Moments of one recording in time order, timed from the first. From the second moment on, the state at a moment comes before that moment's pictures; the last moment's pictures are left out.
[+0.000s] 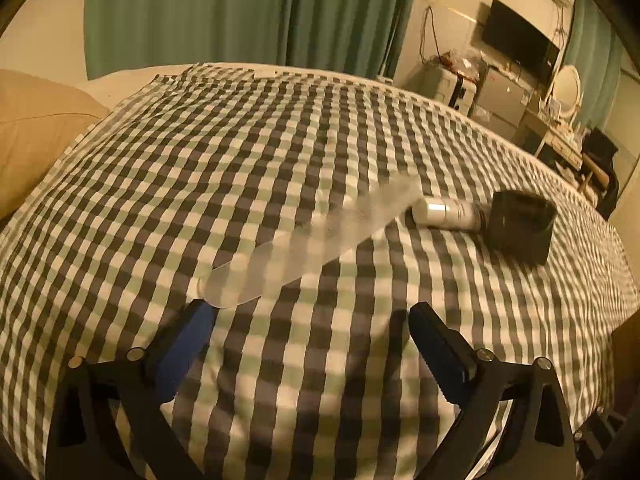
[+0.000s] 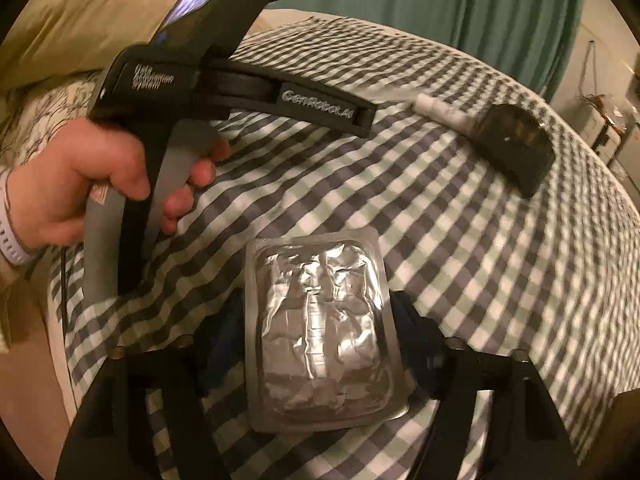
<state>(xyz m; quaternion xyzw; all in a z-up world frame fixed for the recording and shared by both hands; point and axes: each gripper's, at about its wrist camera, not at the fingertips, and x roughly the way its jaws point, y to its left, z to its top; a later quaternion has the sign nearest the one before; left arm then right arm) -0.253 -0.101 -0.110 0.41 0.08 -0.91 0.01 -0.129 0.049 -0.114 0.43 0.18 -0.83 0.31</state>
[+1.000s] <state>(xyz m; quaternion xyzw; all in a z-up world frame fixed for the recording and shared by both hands) -0.231 -0.084 -0.099 0.47 -0.03 -0.88 -0.11 -0.172 0.118 -0.088 0.45 0.01 -0.87 0.19</state>
